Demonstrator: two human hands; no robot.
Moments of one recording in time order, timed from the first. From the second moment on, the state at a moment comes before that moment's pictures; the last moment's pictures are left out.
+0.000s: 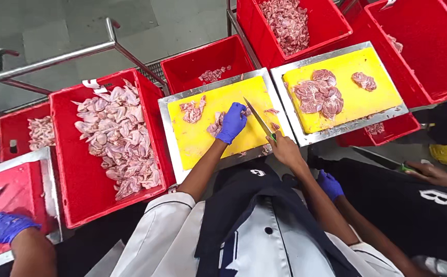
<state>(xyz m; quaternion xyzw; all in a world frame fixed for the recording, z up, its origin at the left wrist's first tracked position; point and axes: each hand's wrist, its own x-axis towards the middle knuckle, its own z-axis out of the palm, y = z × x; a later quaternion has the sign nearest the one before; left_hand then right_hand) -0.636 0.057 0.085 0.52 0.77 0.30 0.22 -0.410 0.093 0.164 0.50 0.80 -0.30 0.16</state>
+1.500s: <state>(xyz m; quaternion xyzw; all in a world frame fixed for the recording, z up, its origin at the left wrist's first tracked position) -0.605 -0.013 0.061 0.50 0.84 0.15 0.11 -0.397 0.108 0.124 0.47 0.76 -0.40 0.20</state>
